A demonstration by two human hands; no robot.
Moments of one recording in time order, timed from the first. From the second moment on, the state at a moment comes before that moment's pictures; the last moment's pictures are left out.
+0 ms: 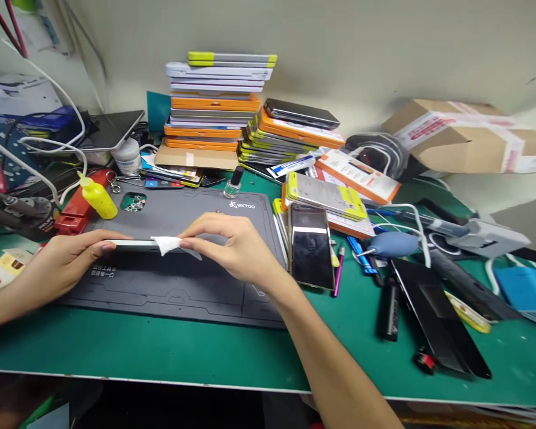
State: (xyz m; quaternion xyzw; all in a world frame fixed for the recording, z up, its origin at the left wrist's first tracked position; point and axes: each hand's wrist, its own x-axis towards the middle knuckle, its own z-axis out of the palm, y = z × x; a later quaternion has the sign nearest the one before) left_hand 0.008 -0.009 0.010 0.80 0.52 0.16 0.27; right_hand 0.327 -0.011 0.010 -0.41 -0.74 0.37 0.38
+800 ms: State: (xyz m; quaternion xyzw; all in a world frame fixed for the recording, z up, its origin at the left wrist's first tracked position) left_hand 0.004 -0.015 -0.009 0.88 0.41 0.17 0.17; right_hand 0.305 -0.023 0.014 -0.49 -0.71 0.41 0.29
